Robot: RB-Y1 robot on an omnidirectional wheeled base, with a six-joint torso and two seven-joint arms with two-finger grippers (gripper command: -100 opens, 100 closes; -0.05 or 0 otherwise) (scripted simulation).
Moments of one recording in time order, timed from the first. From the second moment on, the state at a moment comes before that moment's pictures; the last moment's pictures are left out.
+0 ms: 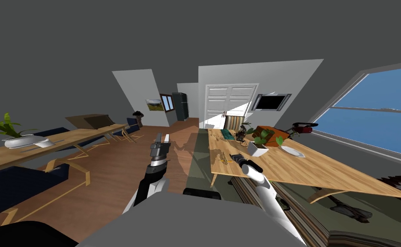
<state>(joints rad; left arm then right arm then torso) 0.54 0.05 -0.07 -2.22 0.12 -0.65 0.00 -0.04 -0.26 -0.21 -1.32 -0.58 0.41 -0.93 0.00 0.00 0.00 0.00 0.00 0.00</state>
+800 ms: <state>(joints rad) 0.54 0.05 -0.07 -2.22 0.12 -0.65 0.00 -0.14 -0.29 -0.23 -1.10 -0.69 0.55 -1.04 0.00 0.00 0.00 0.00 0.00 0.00</state>
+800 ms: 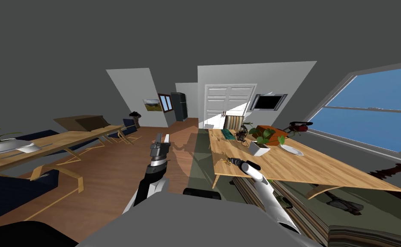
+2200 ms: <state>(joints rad) 0.54 0.05 -0.07 -2.22 0.12 -0.65 0.00 -0.19 -0.31 -0.39 -0.95 -0.77 0.72 -1.02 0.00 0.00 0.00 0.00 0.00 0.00</state>
